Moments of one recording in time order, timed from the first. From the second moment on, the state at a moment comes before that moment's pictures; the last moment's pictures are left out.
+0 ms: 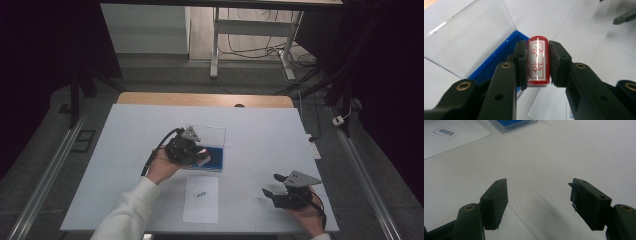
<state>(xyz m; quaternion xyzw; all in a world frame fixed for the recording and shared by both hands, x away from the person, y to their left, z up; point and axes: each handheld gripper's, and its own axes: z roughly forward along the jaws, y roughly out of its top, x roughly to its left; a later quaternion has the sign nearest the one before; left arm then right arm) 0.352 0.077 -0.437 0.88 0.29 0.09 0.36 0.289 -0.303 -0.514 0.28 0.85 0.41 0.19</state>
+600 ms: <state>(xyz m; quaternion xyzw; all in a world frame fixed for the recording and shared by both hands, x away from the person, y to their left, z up) 0.380 0.068 -0.454 0.89 0.30 0.10 0.32 0.289 -0.304 -0.515 0.28 0.85 0.40 0.19</state>
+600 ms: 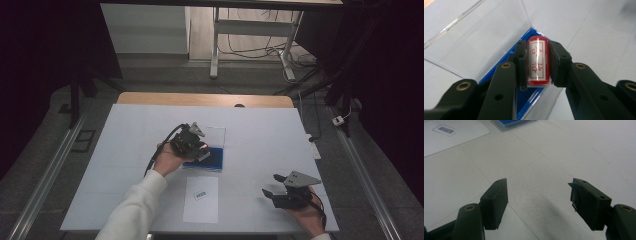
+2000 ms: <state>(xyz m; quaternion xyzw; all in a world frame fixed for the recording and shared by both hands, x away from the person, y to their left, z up) 0.390 0.062 -0.472 0.89 0.32 0.12 0.32 0.290 -0.305 -0.517 0.28 0.85 0.40 0.19</state>
